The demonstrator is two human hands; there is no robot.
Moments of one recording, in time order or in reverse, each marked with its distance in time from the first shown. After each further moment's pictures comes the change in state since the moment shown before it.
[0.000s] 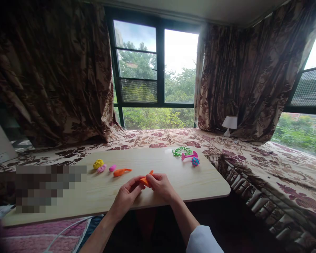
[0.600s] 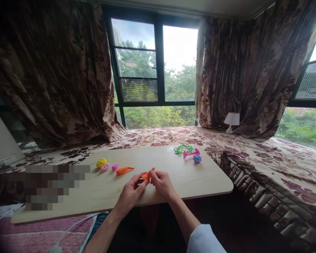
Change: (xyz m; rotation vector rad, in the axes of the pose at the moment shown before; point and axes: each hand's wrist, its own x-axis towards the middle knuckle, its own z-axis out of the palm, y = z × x) left_hand 0.002 0.000 0.004 -0.018 0.065 -0.042; right_hand 0.000 0.006 0.008 -0.009 0.166 -0.115
